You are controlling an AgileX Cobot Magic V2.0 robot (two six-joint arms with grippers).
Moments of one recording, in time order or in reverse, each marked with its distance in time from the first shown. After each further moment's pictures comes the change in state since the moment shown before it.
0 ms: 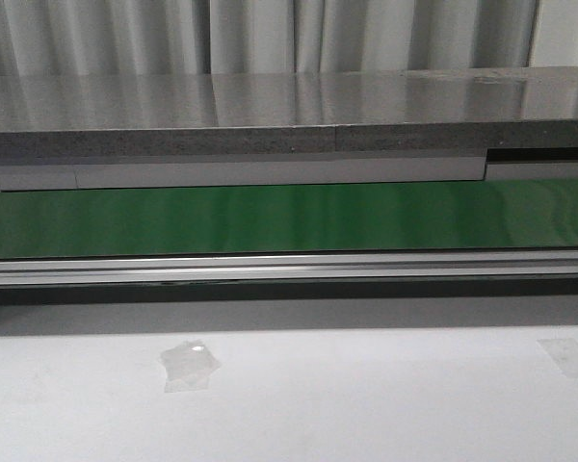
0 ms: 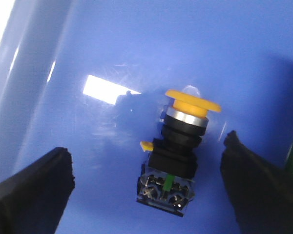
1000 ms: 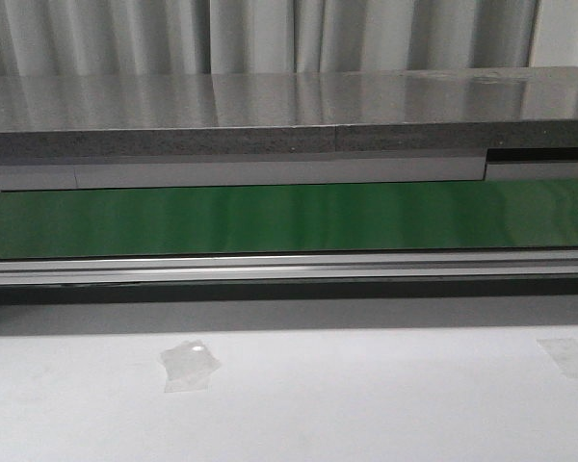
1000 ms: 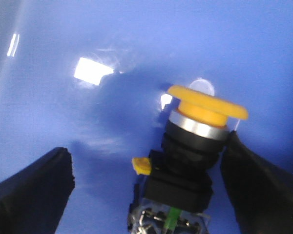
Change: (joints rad) left arm 0.000 0.123 -0.002 -0.032 -0.047 0.019; right arm 0.000 0.000 0.000 0.000 0.000 0.000
